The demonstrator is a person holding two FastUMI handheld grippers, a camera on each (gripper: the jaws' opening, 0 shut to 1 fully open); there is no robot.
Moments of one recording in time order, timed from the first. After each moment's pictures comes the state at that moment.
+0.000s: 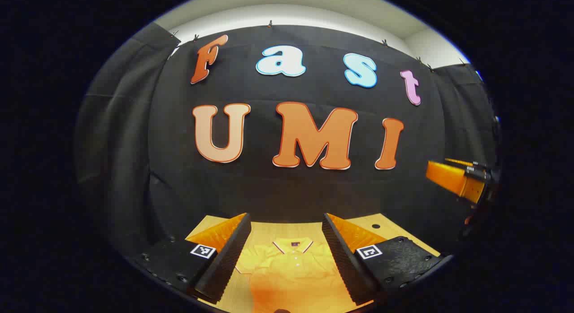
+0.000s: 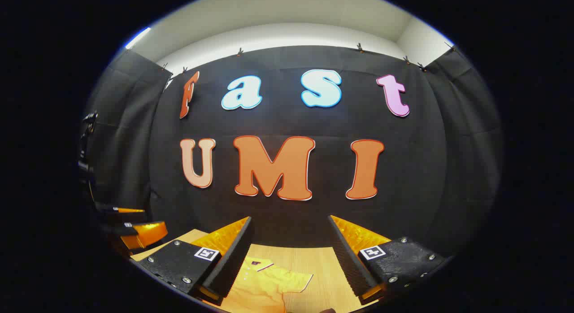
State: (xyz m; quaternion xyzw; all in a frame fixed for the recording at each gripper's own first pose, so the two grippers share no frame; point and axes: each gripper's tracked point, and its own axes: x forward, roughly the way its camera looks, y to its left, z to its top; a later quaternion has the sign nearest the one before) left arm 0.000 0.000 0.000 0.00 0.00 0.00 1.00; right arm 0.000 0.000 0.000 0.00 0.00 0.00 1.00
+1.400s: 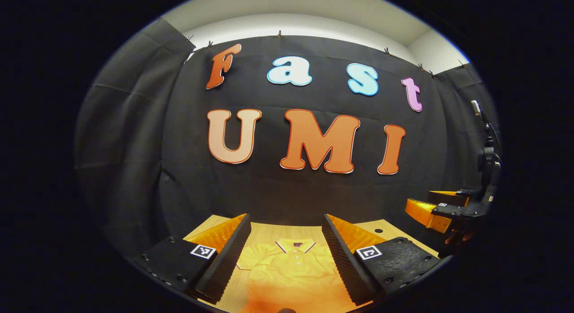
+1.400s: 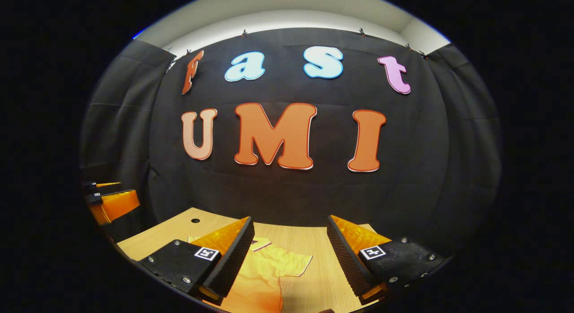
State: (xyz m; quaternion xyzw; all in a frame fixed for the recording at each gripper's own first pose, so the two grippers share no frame) left arm -0.054 0.007 -0.053 0.02 -0.02 0.03 1.00; right arm -0.001 -0.018 -0.094 0.01 0.08 -0.04 1.00
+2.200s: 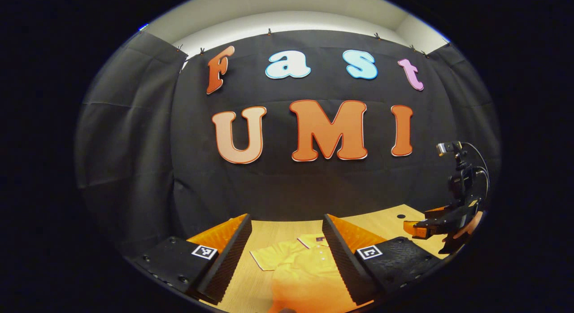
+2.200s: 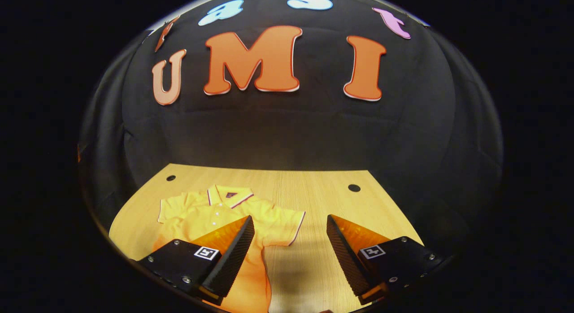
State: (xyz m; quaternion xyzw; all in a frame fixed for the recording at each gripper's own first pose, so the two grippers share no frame) left arm -0.040 0.033 -0.077 0.08 0.00 0.09 0.99; right arm 0.058 -0.040 -0.266 0.02 0.28 -0.04 0.96
